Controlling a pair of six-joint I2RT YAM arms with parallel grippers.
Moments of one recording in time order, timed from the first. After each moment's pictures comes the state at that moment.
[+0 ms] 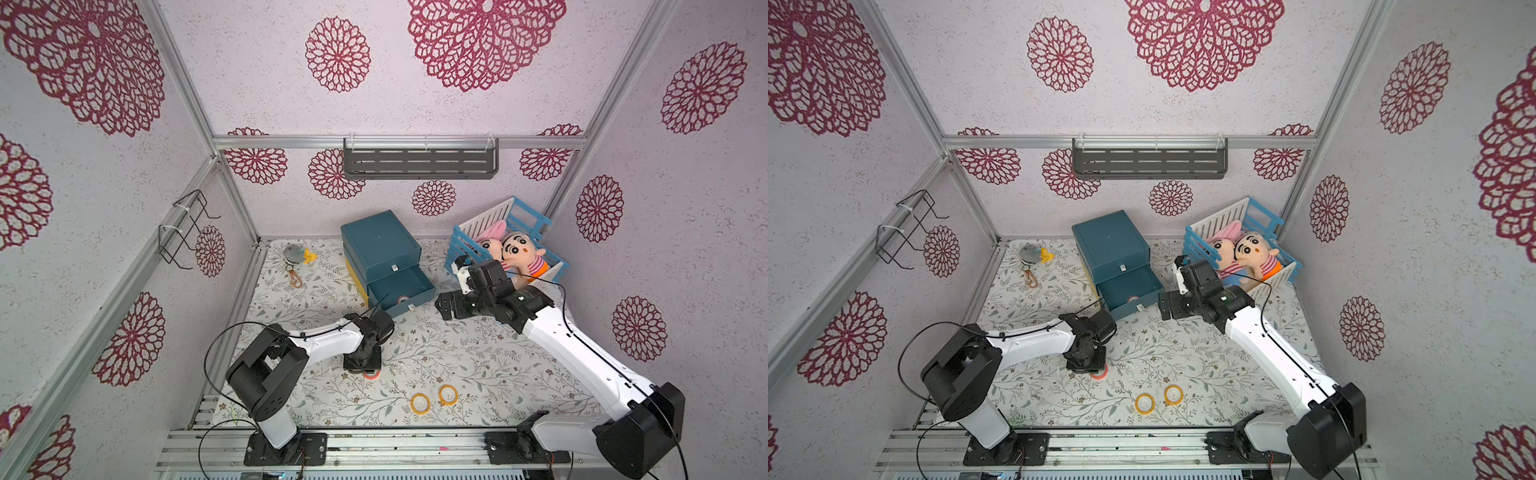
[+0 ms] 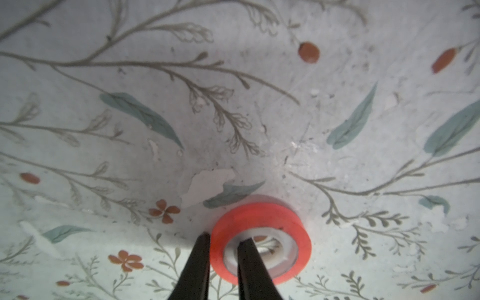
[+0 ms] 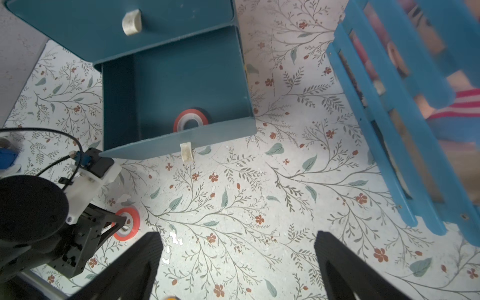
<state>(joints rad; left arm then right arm) -0.76 1.71 0.97 -0.80 0.00 -0.78 0.48 1.29 1.18 -0.76 -0.04 0.23</state>
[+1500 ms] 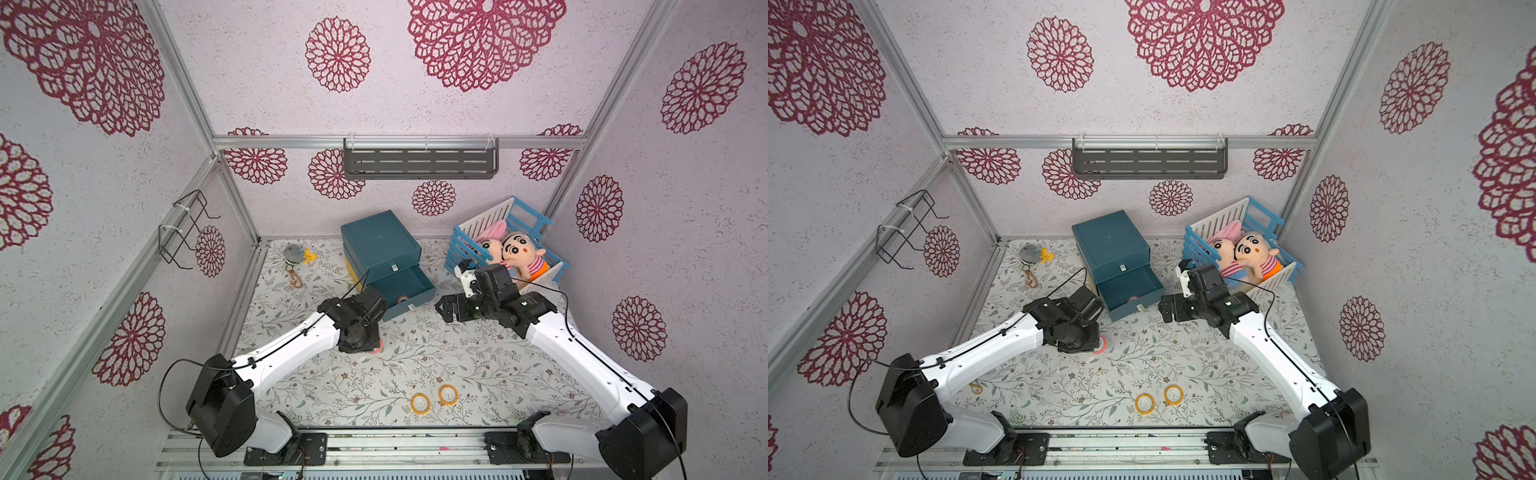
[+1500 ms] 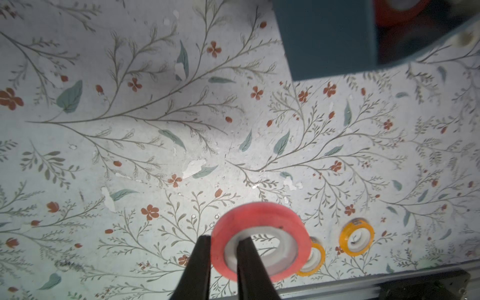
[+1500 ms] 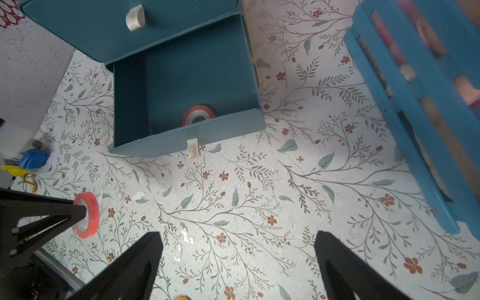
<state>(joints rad) -0.71 1.46 1.17 -0.96 -0.06 -0.81 0.43 1.25 1.11 -0.69 -0.14 0.25</state>
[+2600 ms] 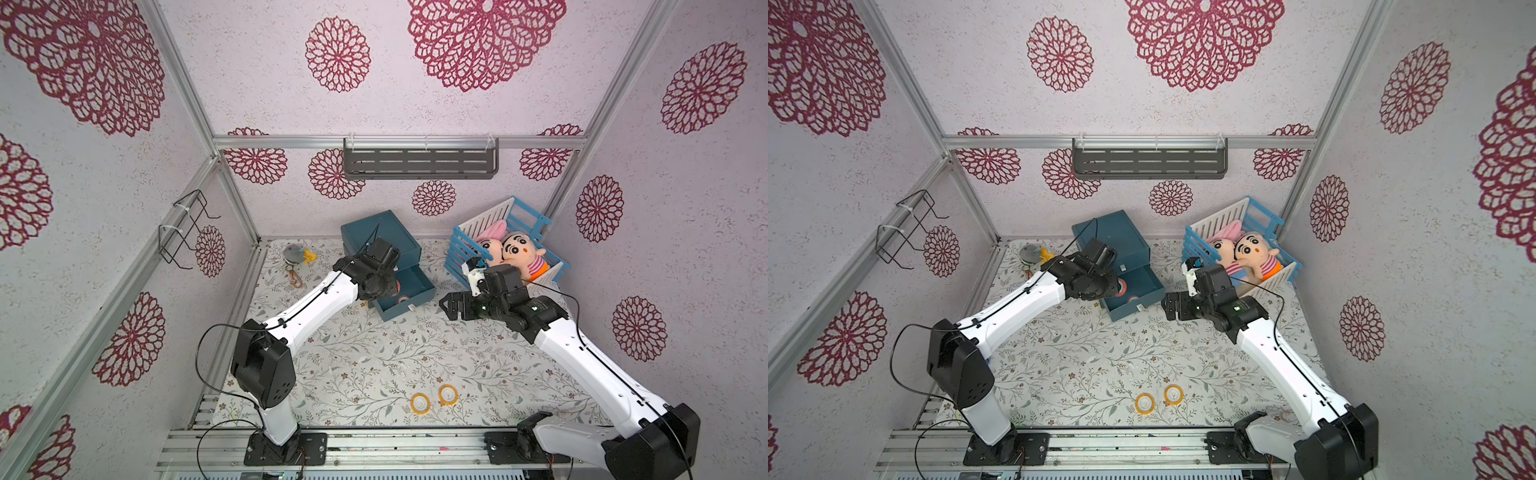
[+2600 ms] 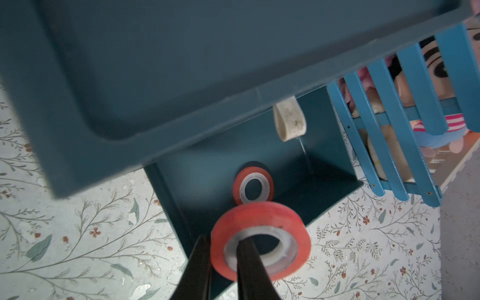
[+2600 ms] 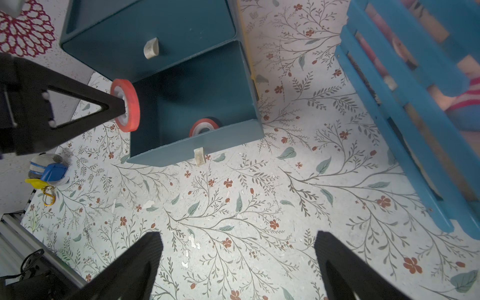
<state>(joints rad) -0.63 1.78 1.61 -0.85 -0.12 -0.73 0.41 1.19 1.09 -0.67 -0.16 0.27</state>
